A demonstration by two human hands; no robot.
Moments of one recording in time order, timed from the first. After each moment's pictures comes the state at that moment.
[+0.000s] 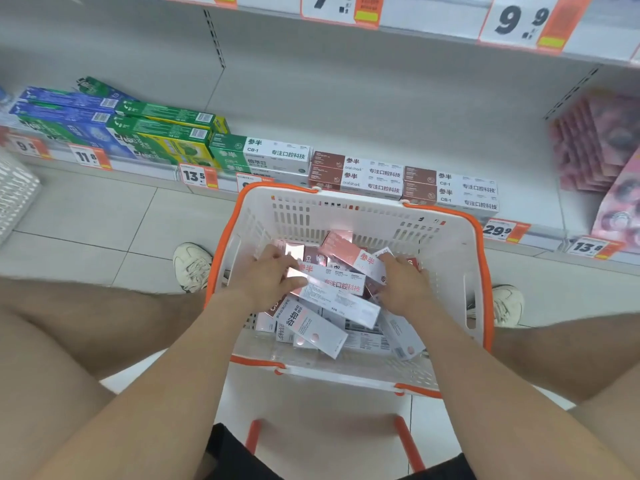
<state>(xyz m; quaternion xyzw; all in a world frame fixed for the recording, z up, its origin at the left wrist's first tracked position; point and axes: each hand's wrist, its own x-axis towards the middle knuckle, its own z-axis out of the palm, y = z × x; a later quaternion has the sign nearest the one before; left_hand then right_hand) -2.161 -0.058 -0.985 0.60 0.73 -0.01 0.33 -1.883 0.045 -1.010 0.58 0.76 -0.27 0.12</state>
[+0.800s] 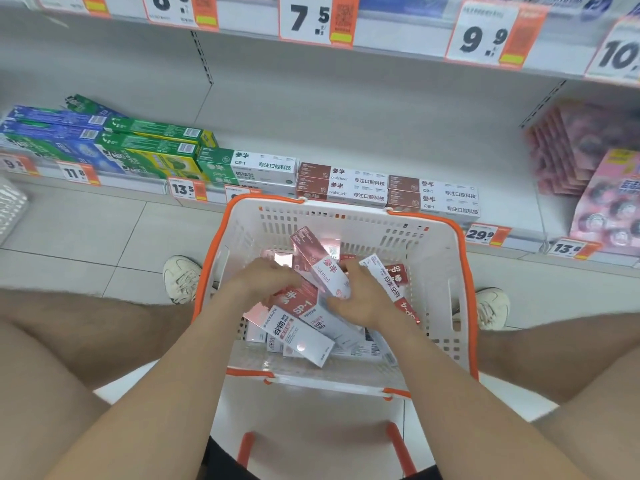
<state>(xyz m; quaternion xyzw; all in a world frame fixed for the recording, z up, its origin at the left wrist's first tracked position) -2.138 -0.032 -0.952 0.29 0.74 0.14 0.58 -1.915 0.017 -0.988 0.52 0.72 -0.45 0.01</state>
